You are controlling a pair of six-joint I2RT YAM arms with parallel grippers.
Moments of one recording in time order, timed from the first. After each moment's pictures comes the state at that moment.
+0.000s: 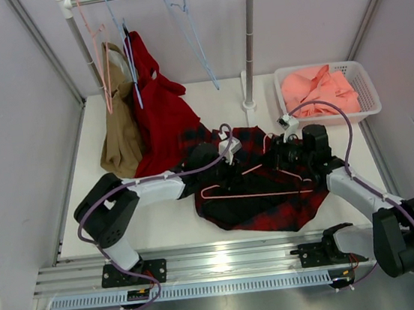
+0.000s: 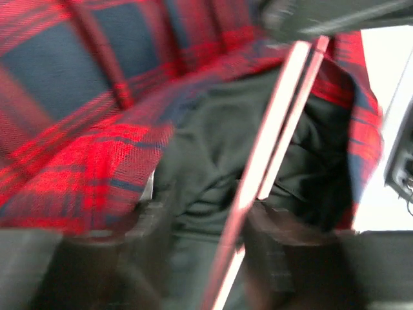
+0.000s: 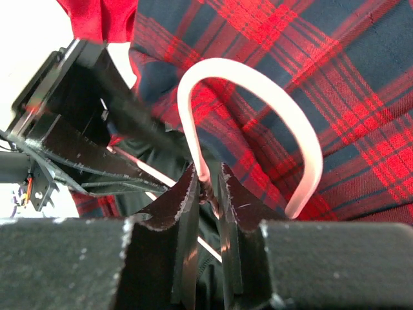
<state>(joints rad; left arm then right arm) -0.81 1.70 0.87 0.25 0.37 -0.24 0.24 1.17 0.57 0.14 -0.62 0.29</state>
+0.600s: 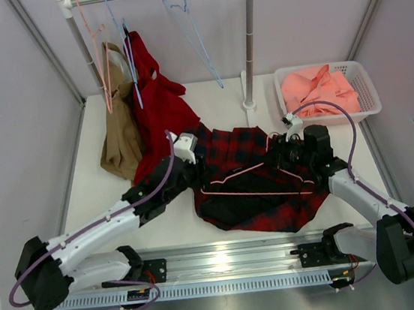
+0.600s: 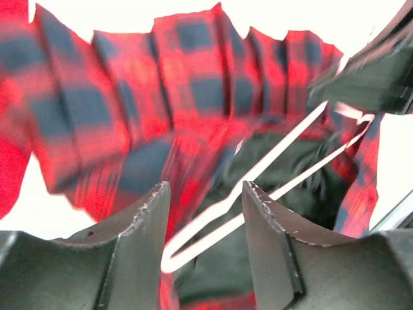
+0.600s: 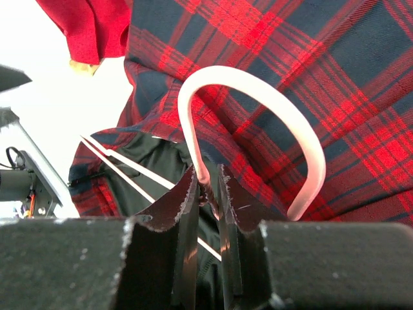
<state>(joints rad) -0.84 1.13 0.75 -0.01 -0.13 -0.40 0.24 1.12 0.57 0.10 -0.55 0.33</state>
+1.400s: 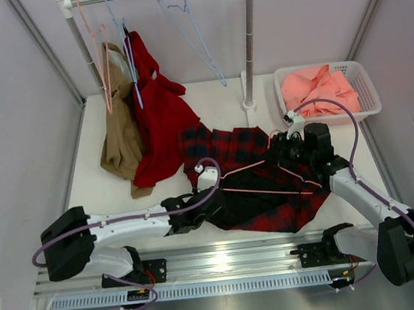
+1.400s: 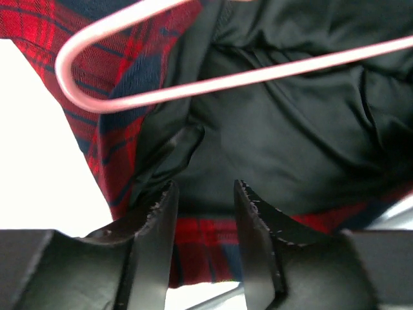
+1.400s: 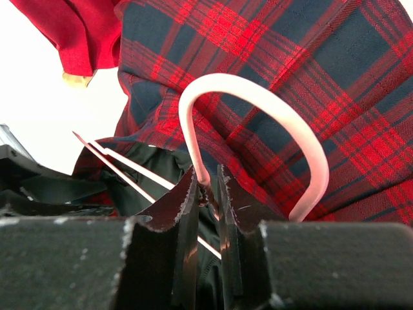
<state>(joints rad) -1.18 1.32 0.68 -0.26 -0.45 -0.73 0.24 1.11 0.60 0.04 -0.50 0.34</state>
